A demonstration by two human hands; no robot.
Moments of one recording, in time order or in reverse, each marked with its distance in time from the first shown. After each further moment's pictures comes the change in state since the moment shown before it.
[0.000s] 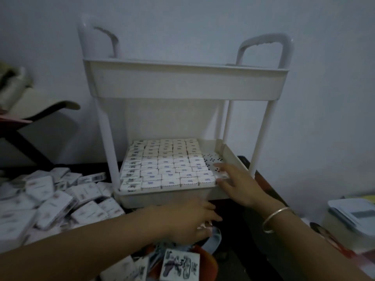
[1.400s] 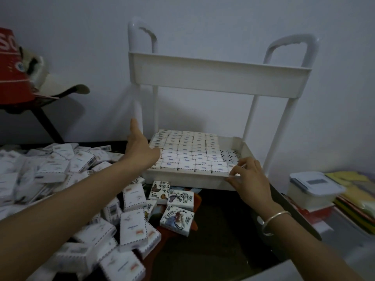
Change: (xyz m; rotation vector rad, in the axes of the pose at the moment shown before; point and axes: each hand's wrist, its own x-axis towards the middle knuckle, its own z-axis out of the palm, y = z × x) left_hand -0.083 0.008 -0.010 -0.742 0.911 -0.783; right_hand -0.155 -0.020 -0.009 -0.375 0.336 0.162
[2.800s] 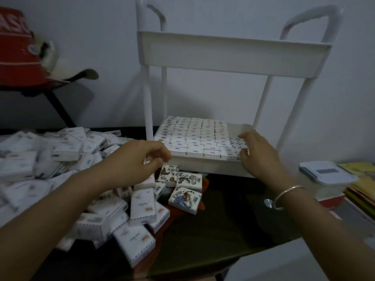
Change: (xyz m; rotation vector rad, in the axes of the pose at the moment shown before) left_hand -0.084 -0.007 -0.061 0.369 -0.377 0.516; right_hand 0.013 -0.017 -0.028 0.109 0.014 -0.008
